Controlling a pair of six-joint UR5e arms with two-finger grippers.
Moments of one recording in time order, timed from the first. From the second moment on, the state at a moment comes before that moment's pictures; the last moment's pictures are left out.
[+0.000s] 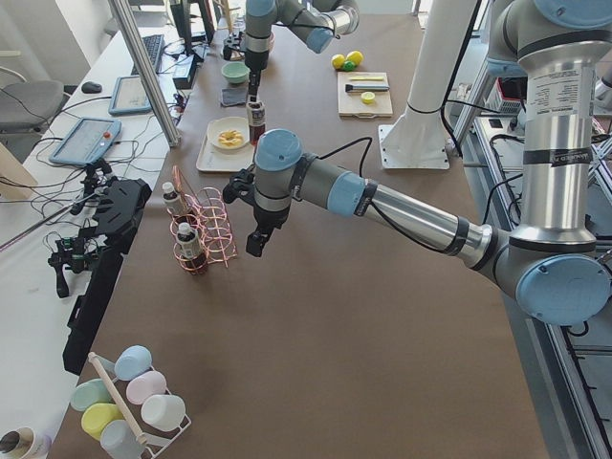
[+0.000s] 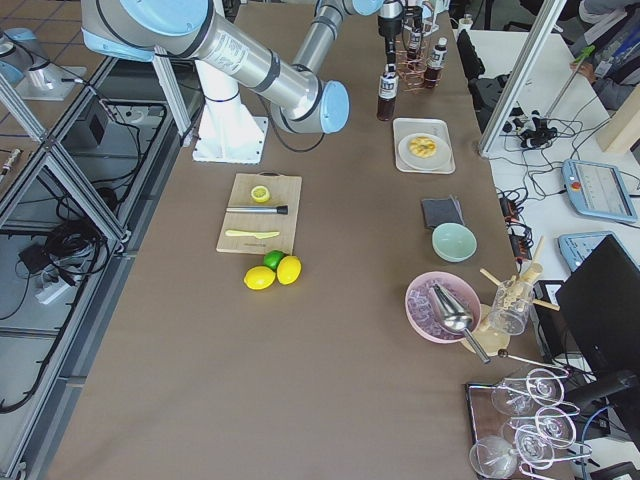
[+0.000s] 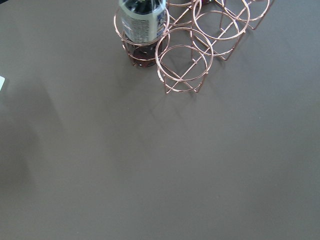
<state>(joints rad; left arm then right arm) -1.47 -1.52 -2.00 -1.58 -2.36 0.10 0.71 -0.25 1.22 -1.80 1.87 1.07</state>
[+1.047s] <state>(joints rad) -1.56 -1.44 -2.01 -1.58 -2.39 0.10 0.79 -0.08 0.64 -1.37 1.93 1.08</state>
